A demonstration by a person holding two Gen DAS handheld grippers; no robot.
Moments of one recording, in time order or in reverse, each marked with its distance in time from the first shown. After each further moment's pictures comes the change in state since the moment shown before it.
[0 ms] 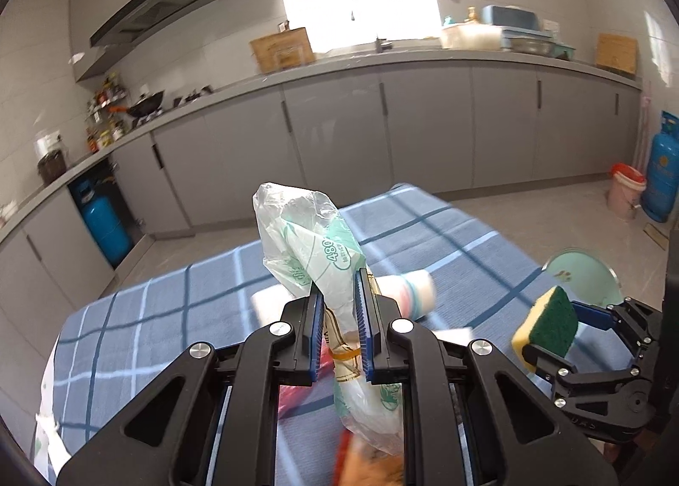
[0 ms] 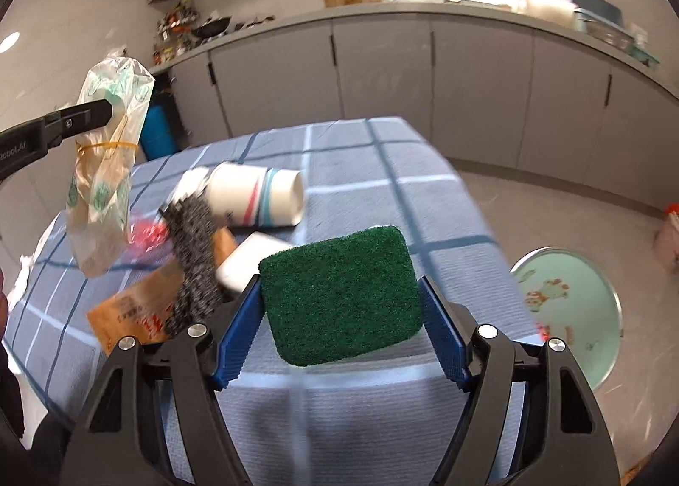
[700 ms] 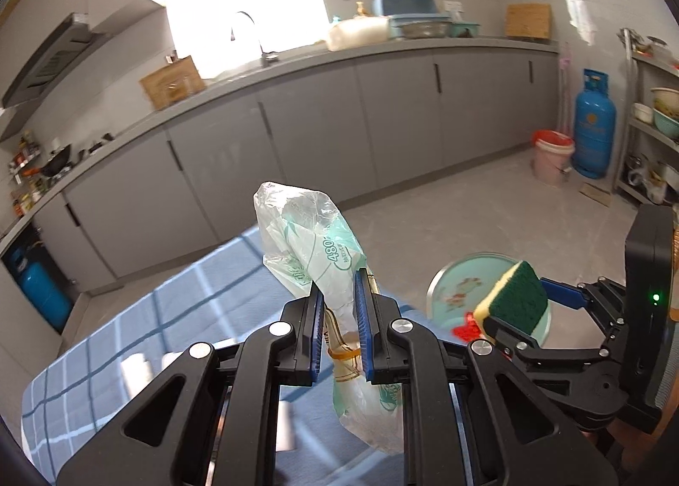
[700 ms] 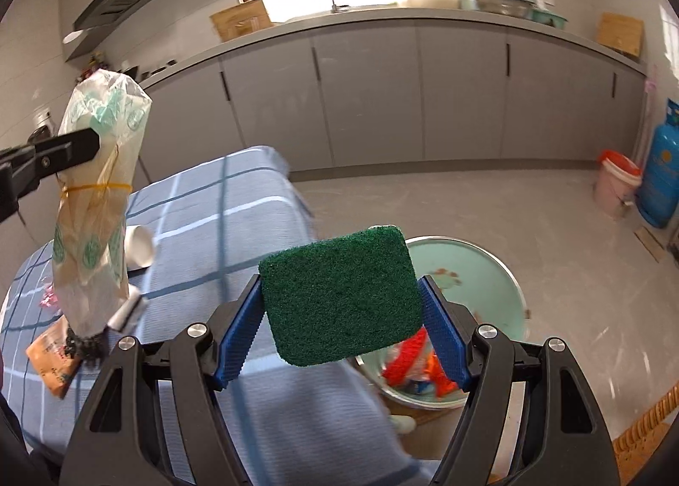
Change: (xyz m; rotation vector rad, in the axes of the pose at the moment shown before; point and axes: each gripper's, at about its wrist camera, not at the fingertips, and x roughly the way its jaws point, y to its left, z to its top) left arm 0.021 -0.162 0.035 0.185 -0.017 -0.240; right arm -0.031 -0.144 -0.011 0.203 -0.058 -0.213
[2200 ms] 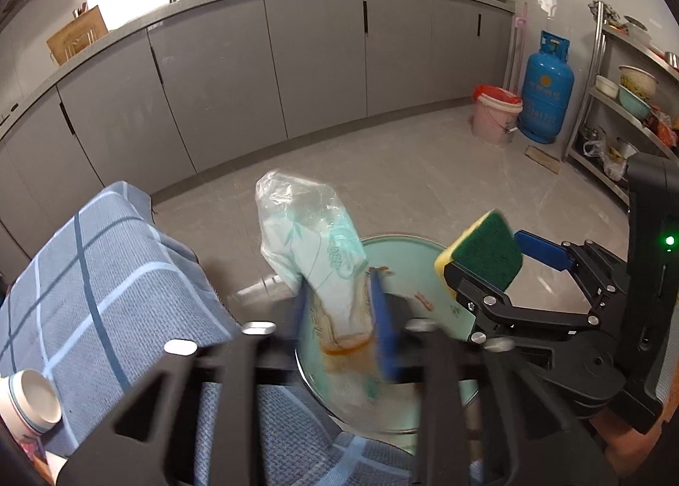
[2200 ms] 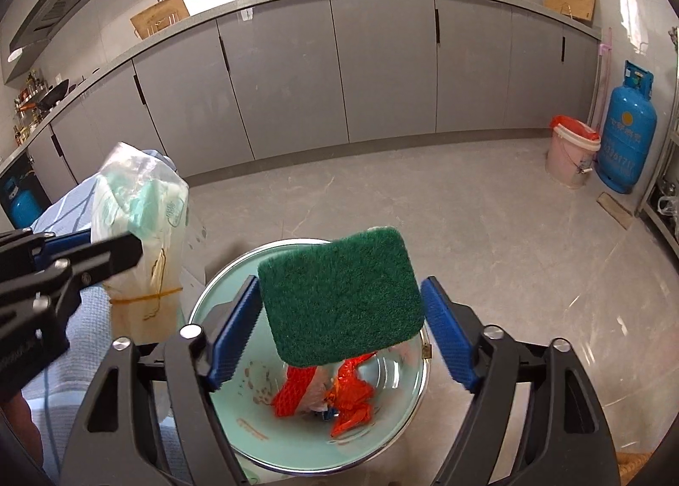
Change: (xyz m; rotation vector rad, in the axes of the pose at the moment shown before) left arm 0.160 -0.121 -0.003 0.004 0.172 -0.241; right arm 0.085 -0.125 0.001 0.097 0.055 -0.164
